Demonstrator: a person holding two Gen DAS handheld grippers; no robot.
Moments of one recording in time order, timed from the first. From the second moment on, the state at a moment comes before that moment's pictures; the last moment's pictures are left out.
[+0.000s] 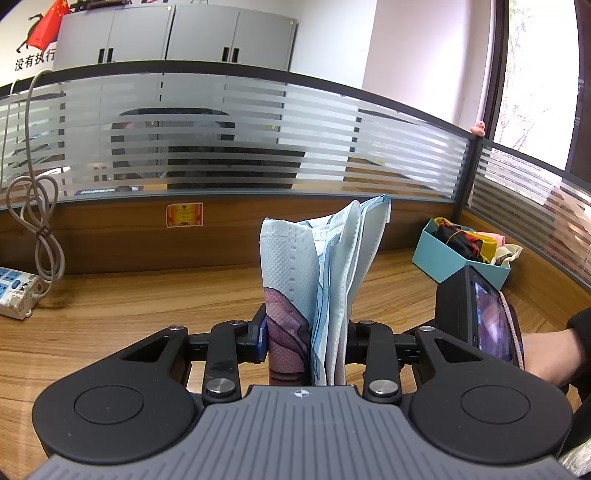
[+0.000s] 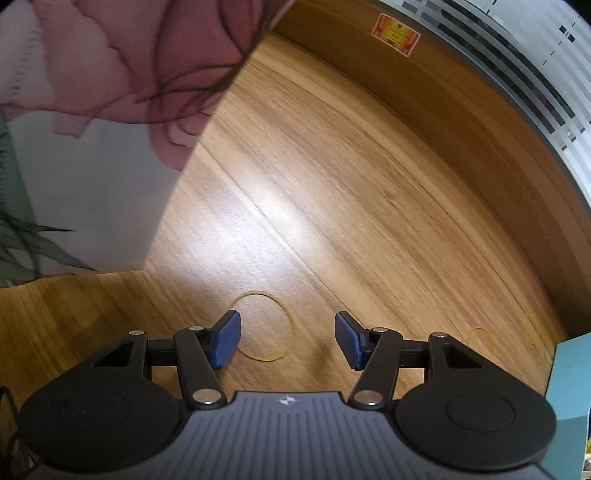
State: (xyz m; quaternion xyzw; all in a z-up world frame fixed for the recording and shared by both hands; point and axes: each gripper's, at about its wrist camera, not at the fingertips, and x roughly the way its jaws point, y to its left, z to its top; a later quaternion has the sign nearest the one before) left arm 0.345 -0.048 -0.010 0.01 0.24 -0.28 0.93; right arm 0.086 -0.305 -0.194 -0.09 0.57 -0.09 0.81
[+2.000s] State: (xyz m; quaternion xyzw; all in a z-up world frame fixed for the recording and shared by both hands) left arm 0.344 -0.045 -0.008 0.00 0.24 -0.28 0.93; right arm 0.095 -0.274 -0.184 -0.15 0.56 -0.07 0.81
